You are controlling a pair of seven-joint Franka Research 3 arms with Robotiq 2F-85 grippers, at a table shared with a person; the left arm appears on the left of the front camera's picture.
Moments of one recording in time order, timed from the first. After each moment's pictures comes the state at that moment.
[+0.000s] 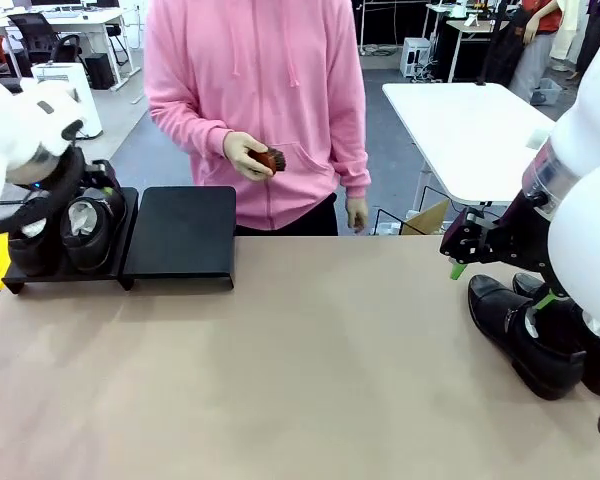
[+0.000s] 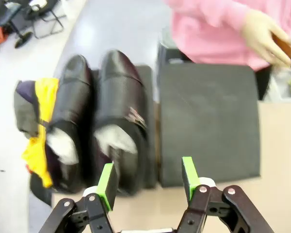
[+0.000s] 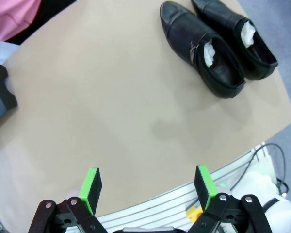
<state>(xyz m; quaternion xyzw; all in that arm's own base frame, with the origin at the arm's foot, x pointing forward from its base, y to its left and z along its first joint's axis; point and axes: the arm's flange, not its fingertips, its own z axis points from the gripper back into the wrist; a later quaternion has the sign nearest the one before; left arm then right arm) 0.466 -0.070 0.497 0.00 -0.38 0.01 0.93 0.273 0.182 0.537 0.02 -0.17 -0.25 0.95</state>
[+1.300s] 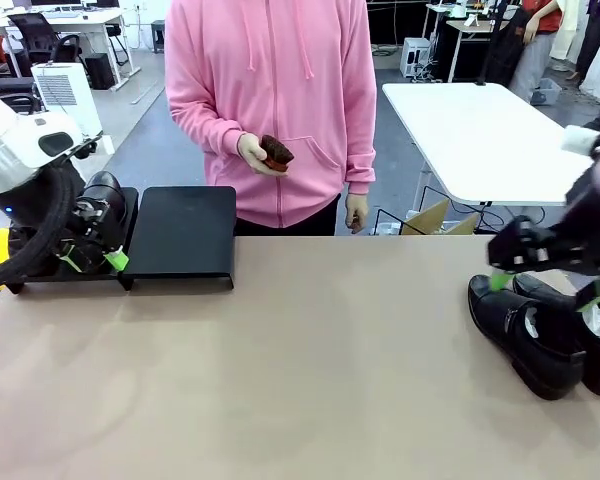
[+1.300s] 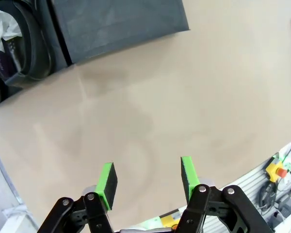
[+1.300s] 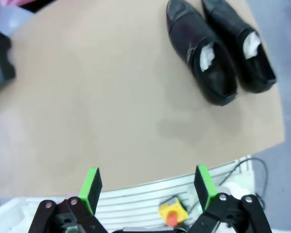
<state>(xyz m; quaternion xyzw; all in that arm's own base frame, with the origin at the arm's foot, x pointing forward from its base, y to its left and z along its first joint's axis) 0.403 -0.084 0.502 -0.12 -0.11 -0.11 0.98 0.262 0.124 0.544 0.05 -0.15 -0.15 0.98</state>
